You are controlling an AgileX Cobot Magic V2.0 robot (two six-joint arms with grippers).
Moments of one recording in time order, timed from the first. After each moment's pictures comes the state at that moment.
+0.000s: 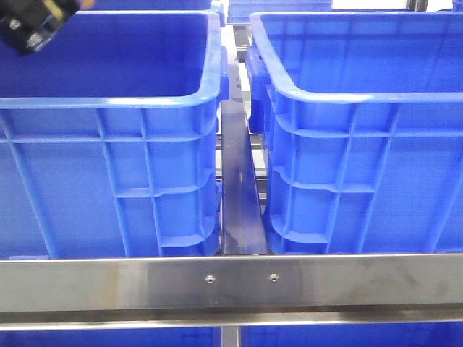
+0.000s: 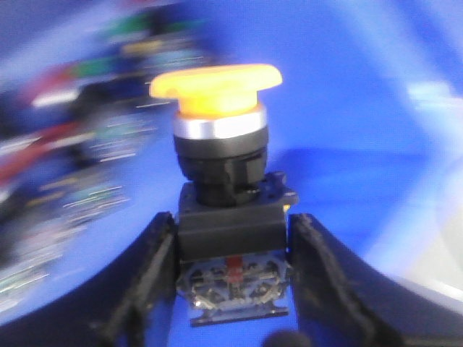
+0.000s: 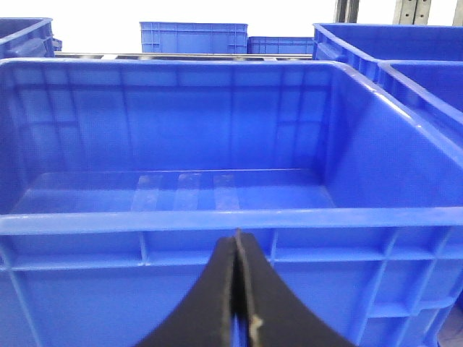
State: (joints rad) left arm -0.08 1.41 -1.29 -0.63 1.21 0.82; right arm -0.06 -0.01 0.03 -0.09 -0.01 0.10
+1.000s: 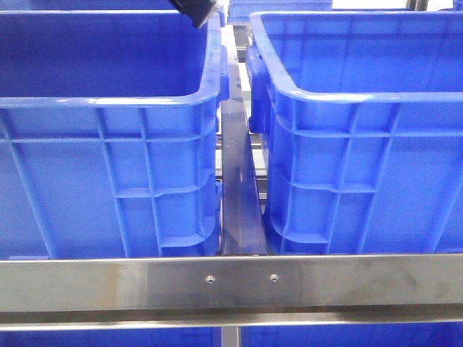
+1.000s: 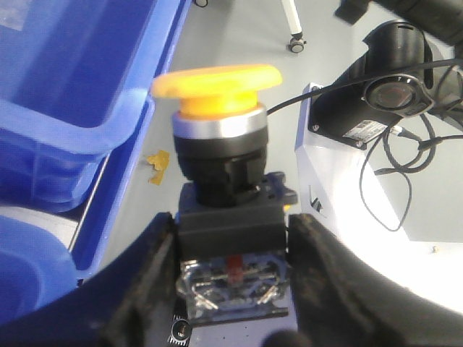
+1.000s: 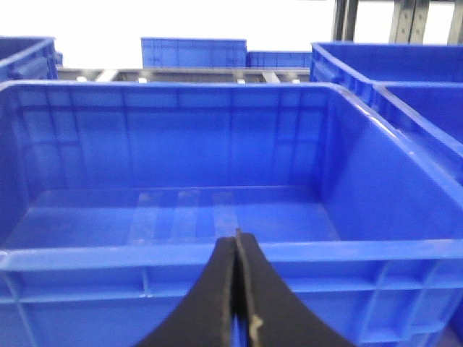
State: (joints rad) left arm -0.52 1.40 -1.29 -0.80 1.23 0.86; right arm -0.06 -0.01 -0.07 -0.09 0.09 0.10
